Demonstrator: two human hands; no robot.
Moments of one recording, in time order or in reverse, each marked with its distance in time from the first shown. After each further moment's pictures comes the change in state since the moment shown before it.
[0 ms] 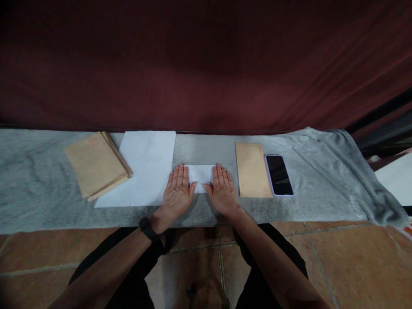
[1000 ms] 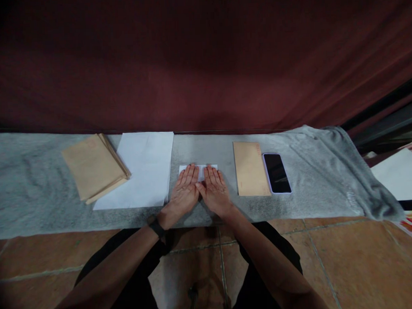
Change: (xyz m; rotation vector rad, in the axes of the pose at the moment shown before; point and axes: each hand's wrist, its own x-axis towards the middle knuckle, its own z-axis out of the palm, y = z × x) left_hand 0.010 0.012 0.008 -0.074 -0.103 0.182; right_hand 0.005 -0.016 0.002 0.080 -0.054 -0.052
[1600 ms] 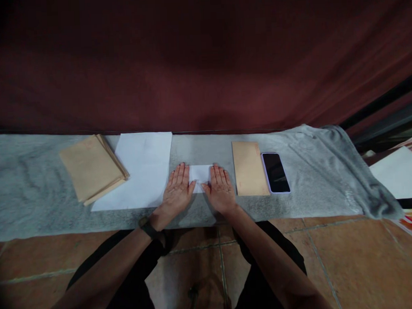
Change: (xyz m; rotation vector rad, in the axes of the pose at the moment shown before) left_hand -0.004 -0.013 -0.001 0.013 0.087 -0.120; right_hand -0.006 0.017 -0.003 -0.068 0.058 0.055
